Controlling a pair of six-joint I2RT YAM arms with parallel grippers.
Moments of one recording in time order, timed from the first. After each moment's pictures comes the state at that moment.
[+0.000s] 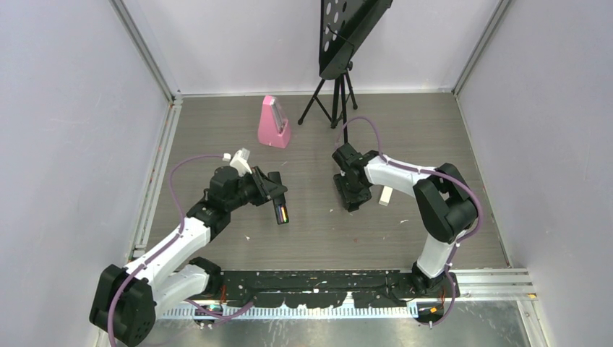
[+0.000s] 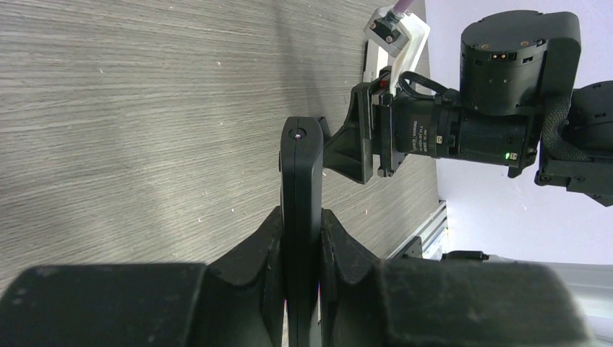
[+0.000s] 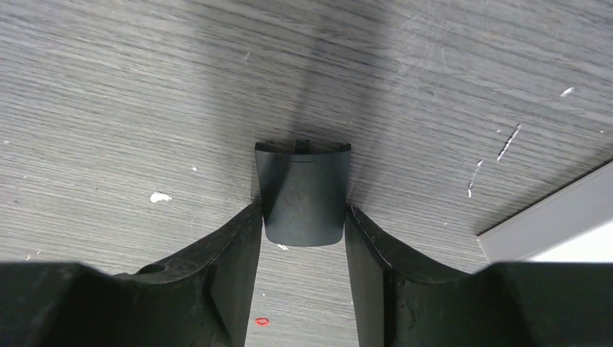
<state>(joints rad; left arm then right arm) -0.44 0.97 0.49 0.08 0.31 -0.86 0.61 1.77 1.09 -0.67 0.07 0.31</state>
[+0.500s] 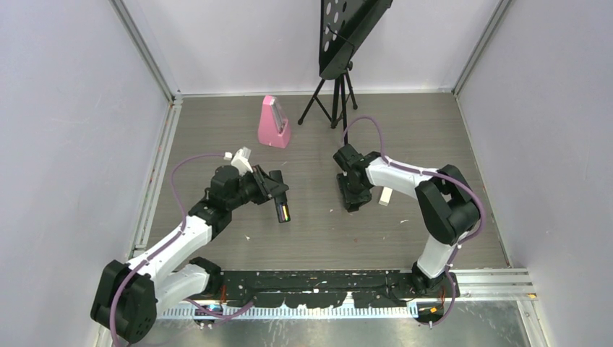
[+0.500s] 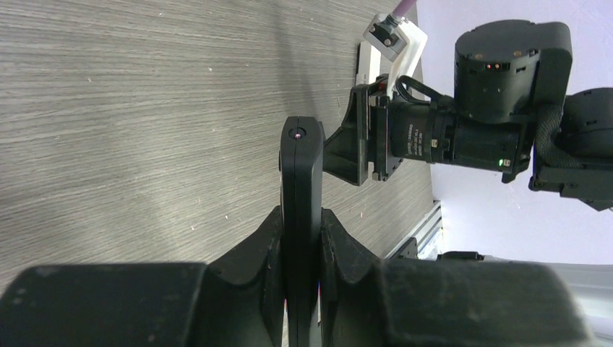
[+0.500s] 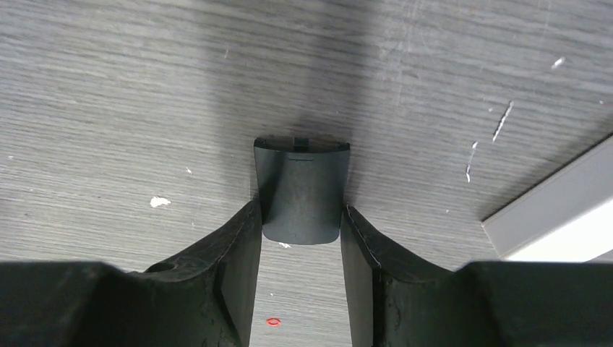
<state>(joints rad) -0.44 0.99 0.49 0.11 0.32 -0.87 0.60 1.76 1.09 -0.68 0.07 0.39</state>
